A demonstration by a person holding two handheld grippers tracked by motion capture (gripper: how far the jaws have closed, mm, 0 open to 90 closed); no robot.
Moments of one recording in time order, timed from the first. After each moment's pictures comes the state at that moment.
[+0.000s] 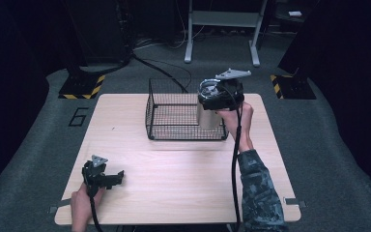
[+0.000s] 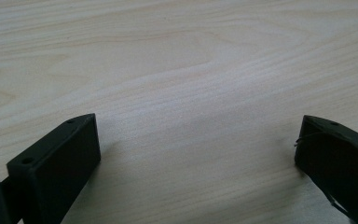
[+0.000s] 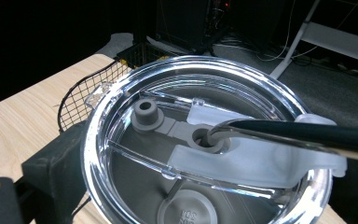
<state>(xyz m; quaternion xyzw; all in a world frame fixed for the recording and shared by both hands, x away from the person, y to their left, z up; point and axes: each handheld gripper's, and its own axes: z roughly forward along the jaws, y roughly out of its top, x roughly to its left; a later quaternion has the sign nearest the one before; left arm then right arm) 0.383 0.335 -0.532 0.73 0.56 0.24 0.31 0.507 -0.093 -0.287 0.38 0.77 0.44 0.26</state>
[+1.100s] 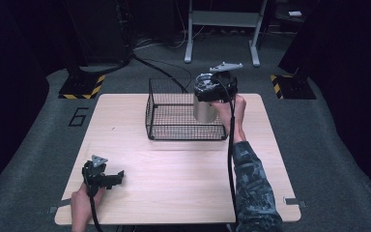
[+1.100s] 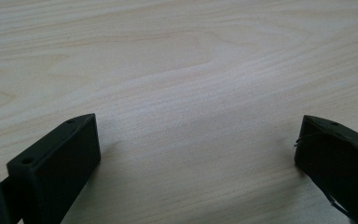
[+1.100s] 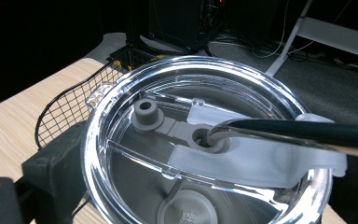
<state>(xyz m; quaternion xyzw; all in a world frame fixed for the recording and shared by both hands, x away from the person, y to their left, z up) 0.383 0.336 -0.532 0.73 0.56 0.24 0.31 0.541 -0.080 -0.290 0.40 0.76 0.43 0.26</state>
